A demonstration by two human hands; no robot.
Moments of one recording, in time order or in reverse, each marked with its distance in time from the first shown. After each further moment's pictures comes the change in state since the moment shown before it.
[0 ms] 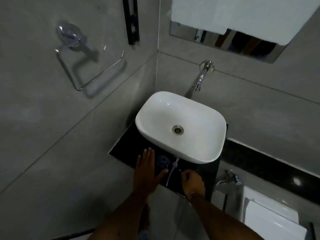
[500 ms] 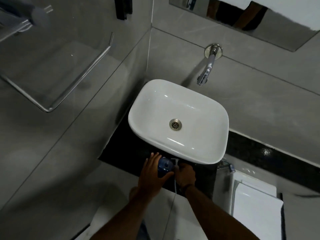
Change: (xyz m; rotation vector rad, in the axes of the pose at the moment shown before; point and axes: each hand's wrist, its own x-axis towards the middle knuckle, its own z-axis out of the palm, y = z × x) left_hand 0.039 -0.026 0.047 -0.431 -0.171 -0.068; right_hand 0.052 -0.046 0.045 0.133 0.030 0.248
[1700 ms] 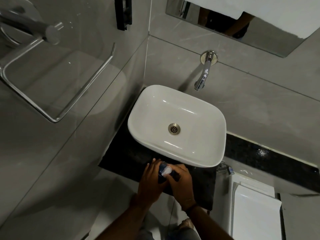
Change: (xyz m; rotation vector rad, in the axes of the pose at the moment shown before) left_hand -0.006 0.008 -0.020 0.015 -0.076 0.126; right_hand -0.048 -0.012 -0.003 0.250 0.089 -0.652
